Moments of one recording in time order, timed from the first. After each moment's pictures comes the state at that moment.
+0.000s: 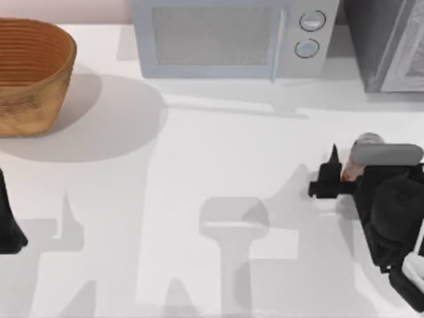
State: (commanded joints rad) left arm 0.00 0.00 0.00 0.00 0.00 0.00; right arm 0.45 2.23 0.45 1.55 0.47 0.11
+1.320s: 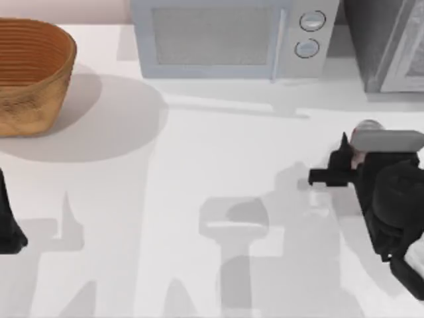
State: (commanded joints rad) left arm 0.00 0.00 0.00 0.00 0.00 0.00; right arm 0.45 2.12 0.47 1.44 0.47 0.11
